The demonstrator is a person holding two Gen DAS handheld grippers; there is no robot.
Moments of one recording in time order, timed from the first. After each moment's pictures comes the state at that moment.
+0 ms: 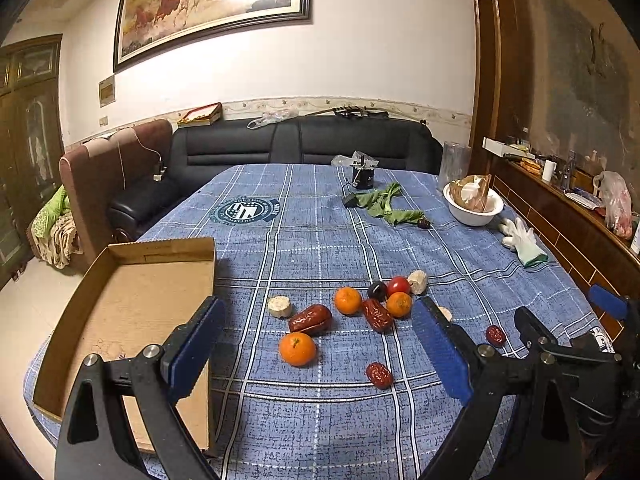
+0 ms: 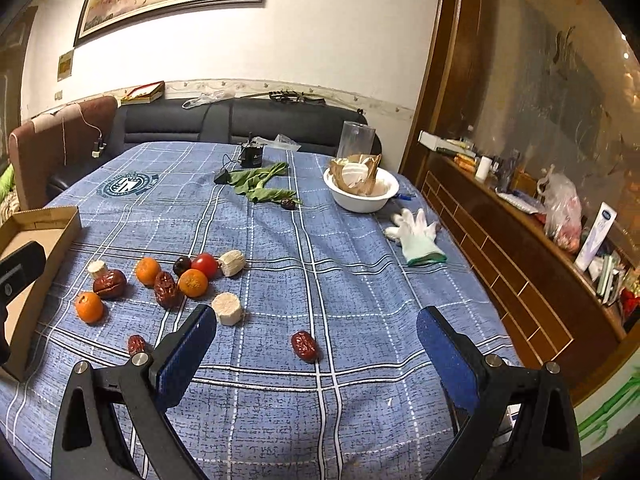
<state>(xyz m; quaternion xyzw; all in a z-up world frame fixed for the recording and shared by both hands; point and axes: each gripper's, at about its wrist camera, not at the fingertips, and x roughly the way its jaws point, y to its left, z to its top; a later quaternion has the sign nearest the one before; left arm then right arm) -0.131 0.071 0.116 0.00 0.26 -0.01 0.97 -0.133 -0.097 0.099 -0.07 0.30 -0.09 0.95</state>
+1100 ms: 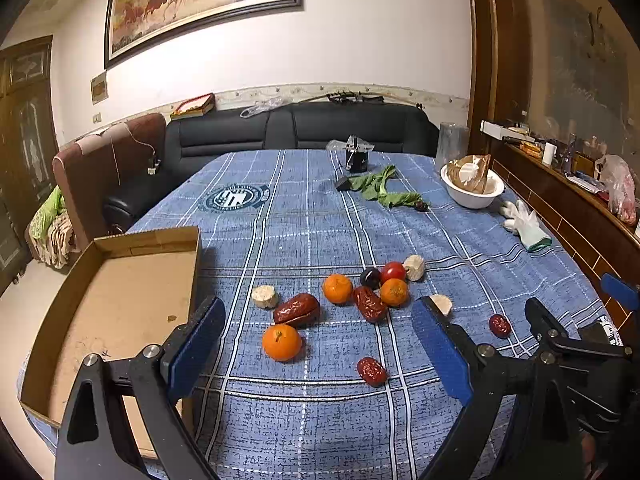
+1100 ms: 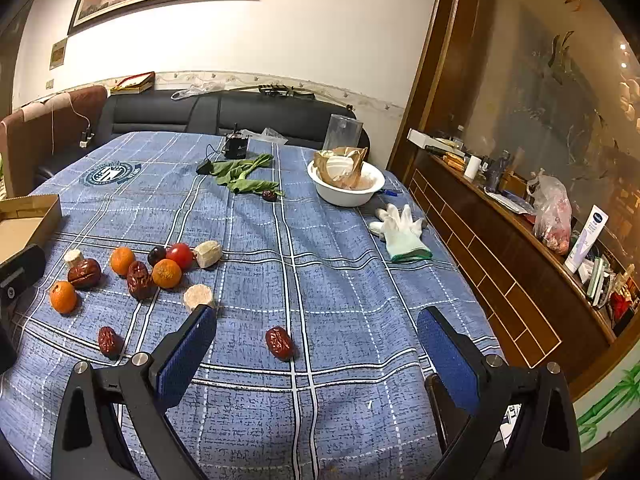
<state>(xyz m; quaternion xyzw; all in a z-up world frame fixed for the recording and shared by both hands) -0.113 0.058 0.098 0.00 0.29 -0.01 0.96 -0.126 -0.106 0.087 -0.08 0.30 -0.11 0.94</state>
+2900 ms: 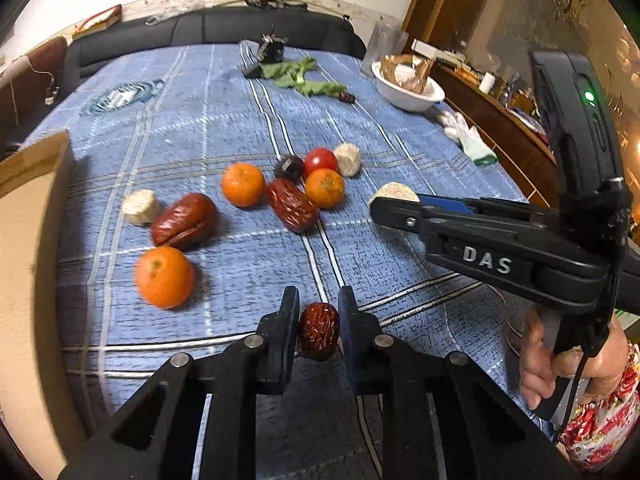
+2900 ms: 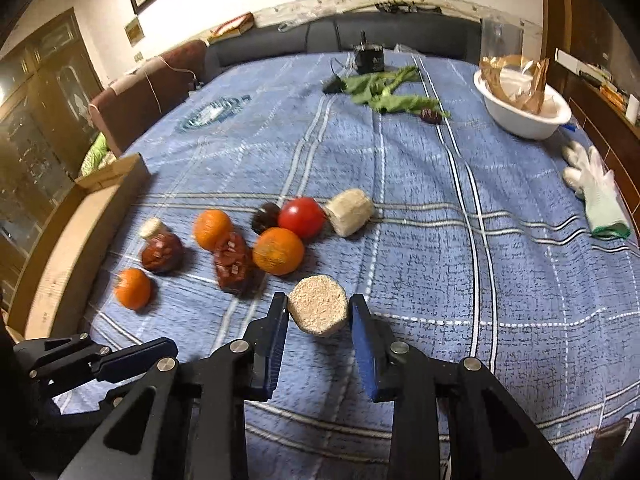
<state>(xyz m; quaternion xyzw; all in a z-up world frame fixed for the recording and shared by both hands) -0.066 0.052 0.031 -0.03 0.44 -0.19 0.88 -0.024 -0.084 0.032 0.02 0.45 0.15 0.88</state>
